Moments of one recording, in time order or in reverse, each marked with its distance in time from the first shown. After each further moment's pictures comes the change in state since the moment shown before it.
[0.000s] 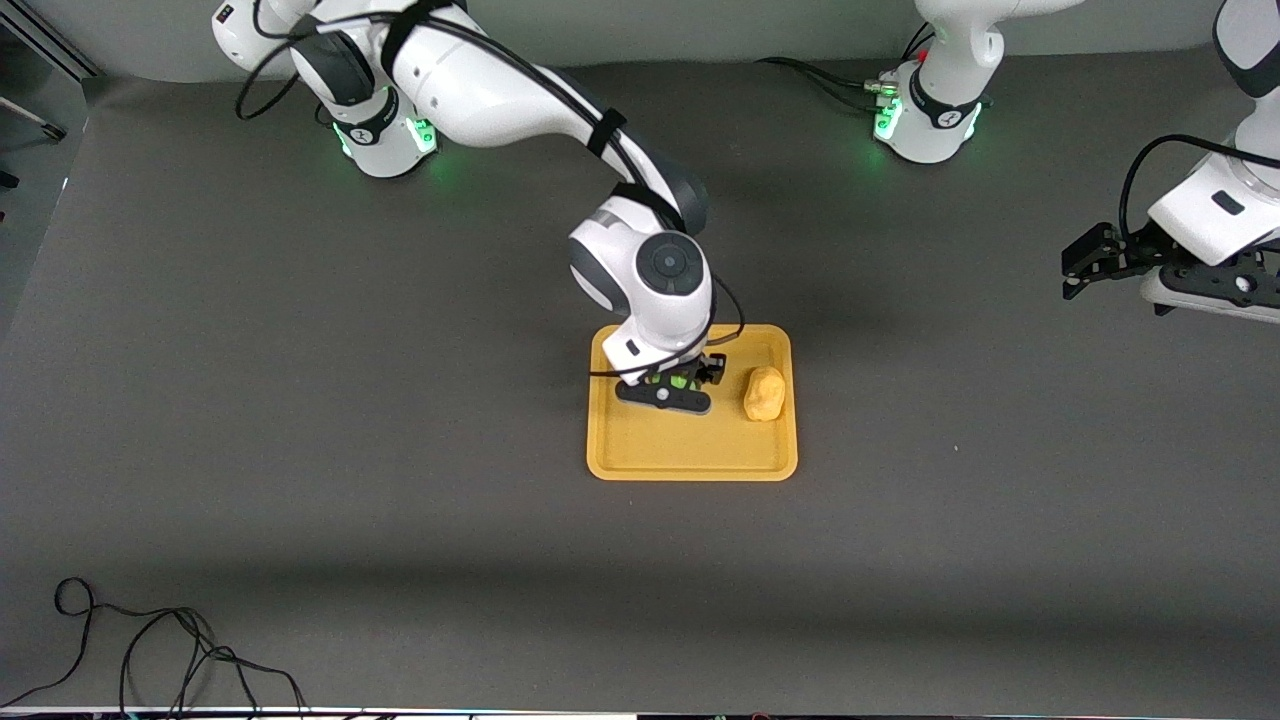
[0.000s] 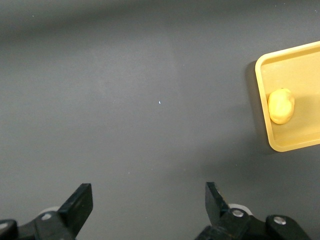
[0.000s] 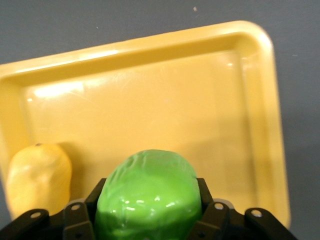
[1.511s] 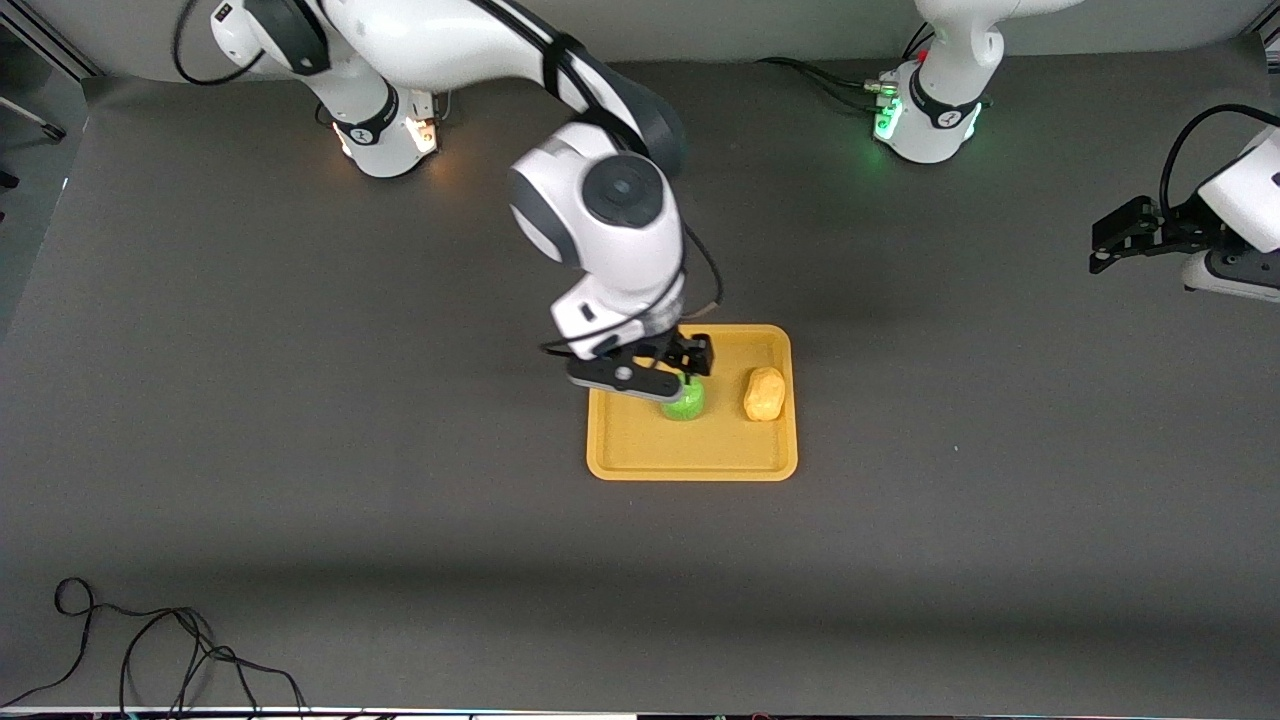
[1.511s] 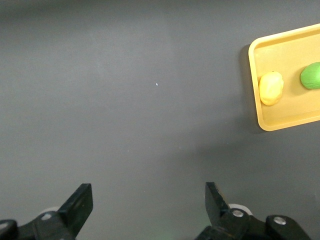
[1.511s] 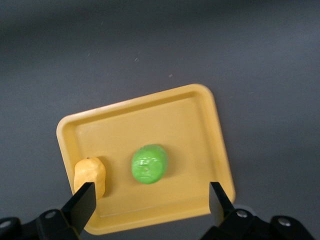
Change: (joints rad) left arm 0.013 0.060 0.003 0.184 0.000 -0.223 0.007; right arm -0.073 -0.249 -0.019 0.099 -0.016 -0.283 -0.004
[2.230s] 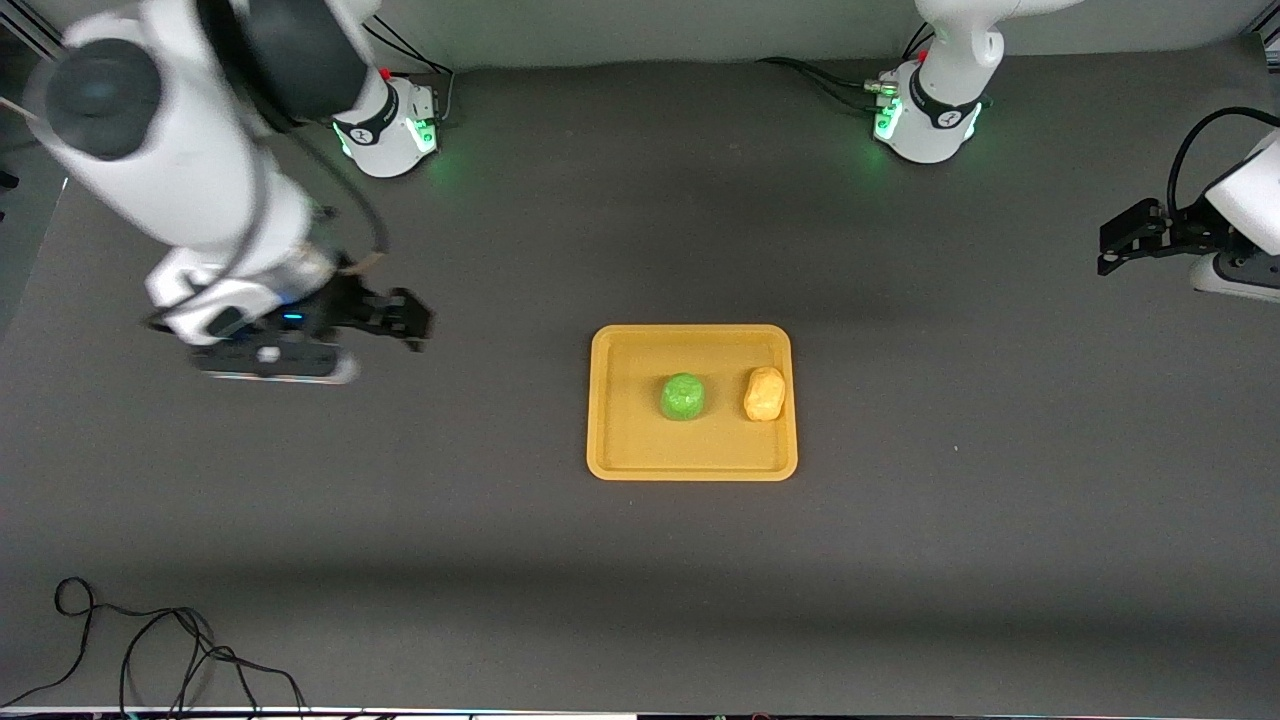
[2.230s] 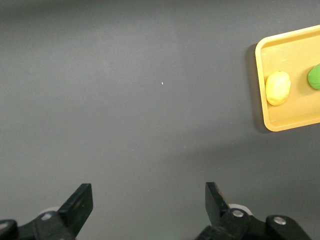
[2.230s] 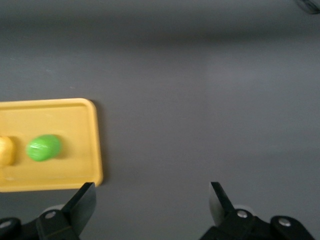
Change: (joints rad) left arm 0.005 0.001 0.002 0.000 0.015 0.002 0.000; right arm -0.386 -0.478 -0.001 -0.360 0.000 -0.208 -0.615
